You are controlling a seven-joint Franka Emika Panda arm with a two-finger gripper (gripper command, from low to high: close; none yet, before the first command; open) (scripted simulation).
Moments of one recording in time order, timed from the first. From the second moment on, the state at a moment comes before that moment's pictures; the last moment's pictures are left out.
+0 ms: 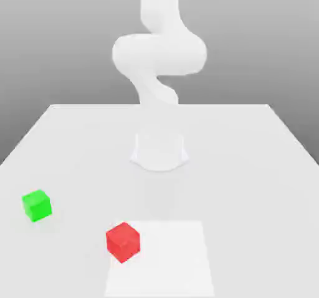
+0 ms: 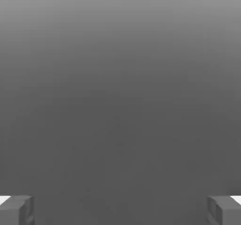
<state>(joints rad) -0.02 -0.71 0.00 -2.35 0.01 2.35 0.85</state>
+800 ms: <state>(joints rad) -0.19 0.17 0.00 -2.71 0.00 2.88 1.41</state>
